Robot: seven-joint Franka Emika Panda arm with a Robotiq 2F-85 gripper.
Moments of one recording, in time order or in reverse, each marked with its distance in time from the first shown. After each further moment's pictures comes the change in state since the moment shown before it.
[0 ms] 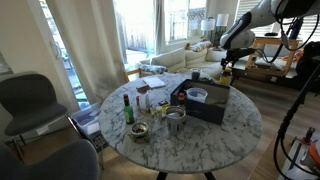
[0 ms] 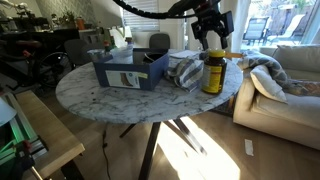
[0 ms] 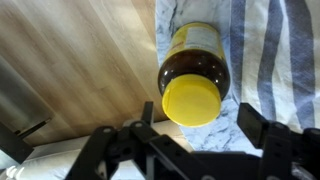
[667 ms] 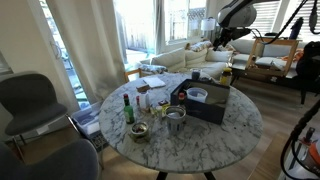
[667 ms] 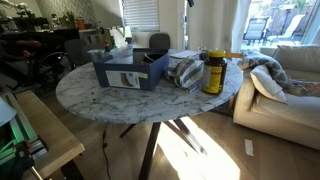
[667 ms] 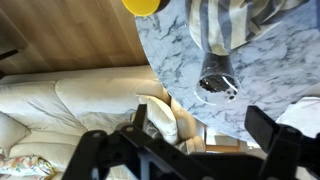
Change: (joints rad) arm 0.015 -0.271 0.113 -0.105 0.040 0.027 -0.146
